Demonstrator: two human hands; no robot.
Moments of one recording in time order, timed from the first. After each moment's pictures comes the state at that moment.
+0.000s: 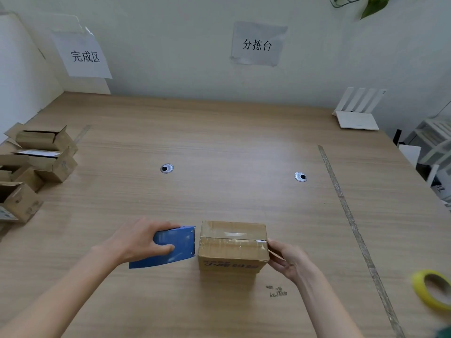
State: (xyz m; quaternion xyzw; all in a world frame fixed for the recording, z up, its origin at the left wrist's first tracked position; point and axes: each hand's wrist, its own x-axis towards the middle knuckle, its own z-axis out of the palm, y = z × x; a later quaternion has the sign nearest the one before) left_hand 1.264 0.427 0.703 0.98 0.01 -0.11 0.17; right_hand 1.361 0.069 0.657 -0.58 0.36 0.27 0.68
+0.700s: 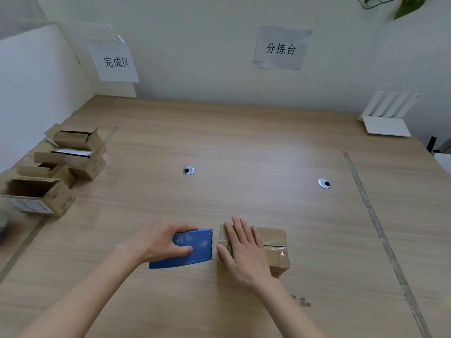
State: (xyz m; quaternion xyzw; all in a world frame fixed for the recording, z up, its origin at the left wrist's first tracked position) left_hand 1.256 0.443 0.705 0.98 0.03 -0.13 0.17; right_hand 1.318 0.198 0.642 -0.94 -0.29 0.12 0.16
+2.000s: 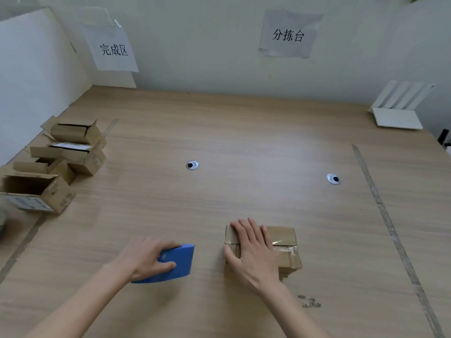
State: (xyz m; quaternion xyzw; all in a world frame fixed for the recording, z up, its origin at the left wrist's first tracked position) left_hand 1.226 0.488 0.646 0.98 0.04 -0.16 0.07; right_hand 1.313 0.208 0.633 -0.95 -0.25 0.06 0.20
